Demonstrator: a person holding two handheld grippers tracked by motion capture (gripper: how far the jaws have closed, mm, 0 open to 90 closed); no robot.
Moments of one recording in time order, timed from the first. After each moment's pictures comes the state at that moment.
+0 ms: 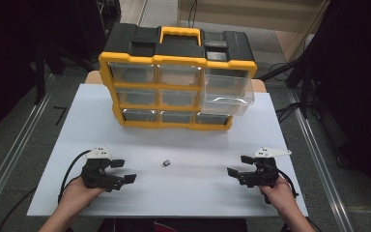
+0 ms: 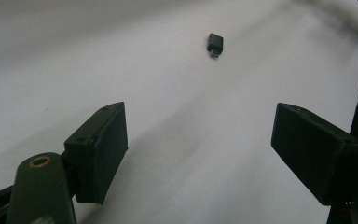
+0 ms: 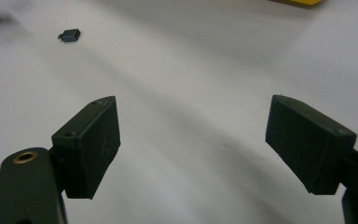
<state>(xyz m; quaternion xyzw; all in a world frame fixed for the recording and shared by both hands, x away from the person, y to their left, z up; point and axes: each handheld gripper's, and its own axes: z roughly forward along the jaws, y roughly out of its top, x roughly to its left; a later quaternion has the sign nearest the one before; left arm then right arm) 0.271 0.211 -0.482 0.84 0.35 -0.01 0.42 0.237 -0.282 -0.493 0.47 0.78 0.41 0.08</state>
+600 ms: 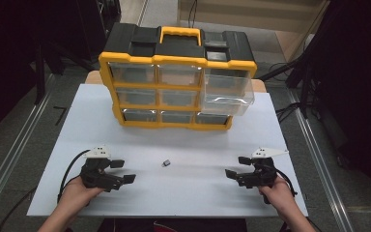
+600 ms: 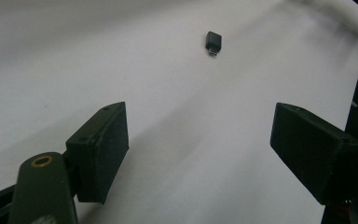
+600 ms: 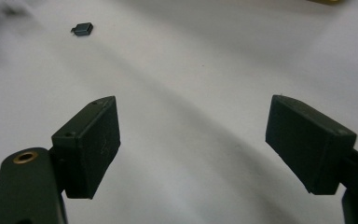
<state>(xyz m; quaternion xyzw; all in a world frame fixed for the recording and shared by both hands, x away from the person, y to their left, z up) 0.271 0.213 -0.482 0.84 0.34 -0.01 0.41 0.237 -0.278 -0.493 0.45 0.79 0.41 0.06</state>
